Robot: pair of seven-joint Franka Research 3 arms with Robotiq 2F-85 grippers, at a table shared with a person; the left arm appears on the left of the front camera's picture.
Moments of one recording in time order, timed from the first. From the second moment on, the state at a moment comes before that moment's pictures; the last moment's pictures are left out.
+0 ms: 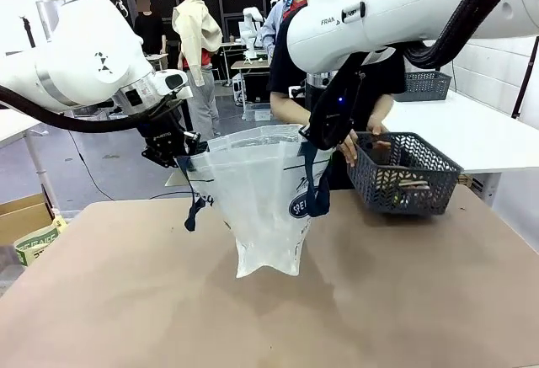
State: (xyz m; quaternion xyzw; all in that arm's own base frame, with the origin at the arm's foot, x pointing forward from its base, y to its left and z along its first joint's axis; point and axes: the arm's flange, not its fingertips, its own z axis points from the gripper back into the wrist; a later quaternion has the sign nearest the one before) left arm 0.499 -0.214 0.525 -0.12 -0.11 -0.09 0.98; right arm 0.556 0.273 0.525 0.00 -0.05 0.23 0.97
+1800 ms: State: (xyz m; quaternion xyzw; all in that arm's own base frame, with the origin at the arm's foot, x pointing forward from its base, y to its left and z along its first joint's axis) left arm 0.488 -0.235 0.503 -0.10 -0.20 -0.17 0.96; right arm 0.526 0.306 0.512 -0.05 -0.18 0.29 0.94
